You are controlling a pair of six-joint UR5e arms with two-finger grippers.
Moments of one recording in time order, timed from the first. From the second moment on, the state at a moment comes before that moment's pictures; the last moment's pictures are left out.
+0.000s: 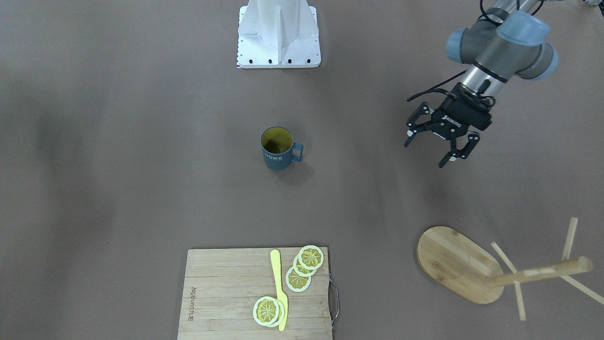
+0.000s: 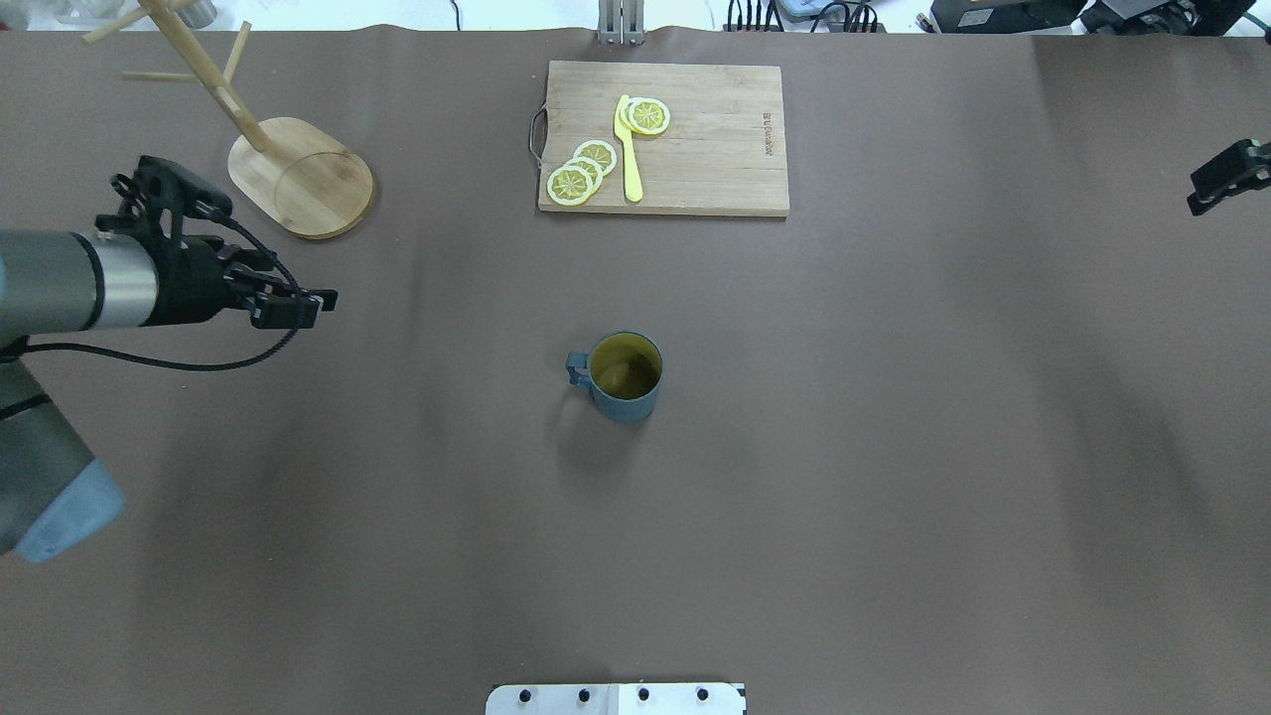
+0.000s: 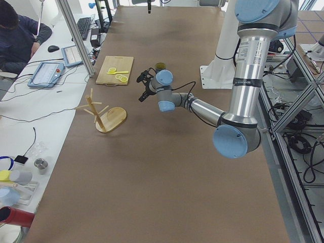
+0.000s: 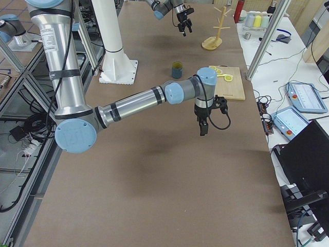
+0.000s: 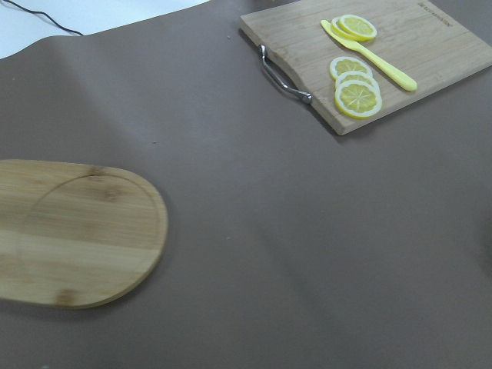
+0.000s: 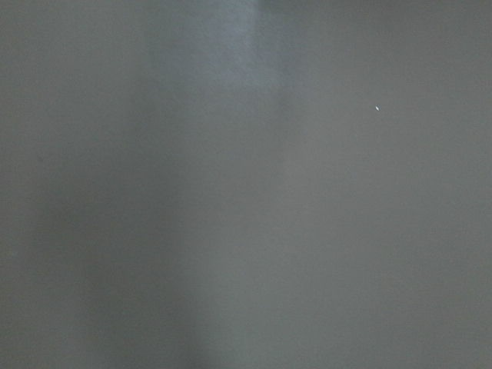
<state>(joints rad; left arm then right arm) -0.72 -1.71 -1.77 -2.52 -1.79 -0.69 1.32 -1.44 1.80 -1.66 2.19 0.24</state>
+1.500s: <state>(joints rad) -0.38 -2.00 -1.58 -2.51 -1.43 -0.78 1.54 -1.62 1.74 -1.66 2.22 -0.08</state>
